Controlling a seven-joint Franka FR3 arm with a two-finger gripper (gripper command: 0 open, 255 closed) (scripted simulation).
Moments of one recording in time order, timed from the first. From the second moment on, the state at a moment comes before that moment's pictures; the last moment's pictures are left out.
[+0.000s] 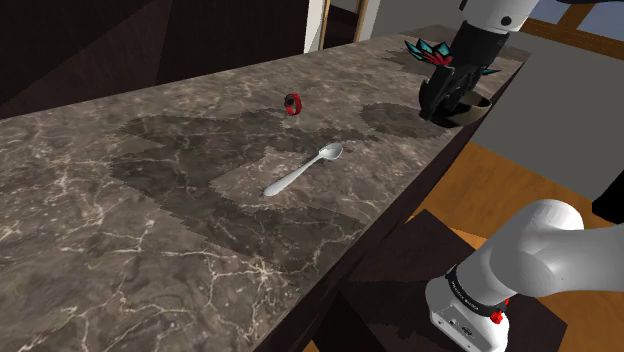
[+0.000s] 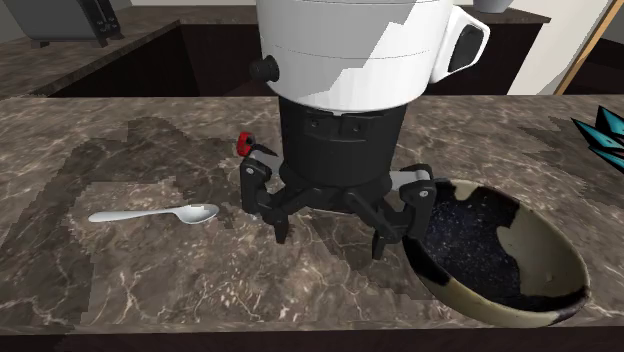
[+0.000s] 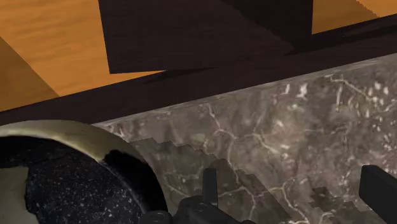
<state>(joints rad) 0.02 -0.82 0.07 -2.27 0.06 1.47 0.10</state>
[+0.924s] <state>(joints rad) 0.06 -0.40 0.15 -2.02 0.17 1.65 0.16</state>
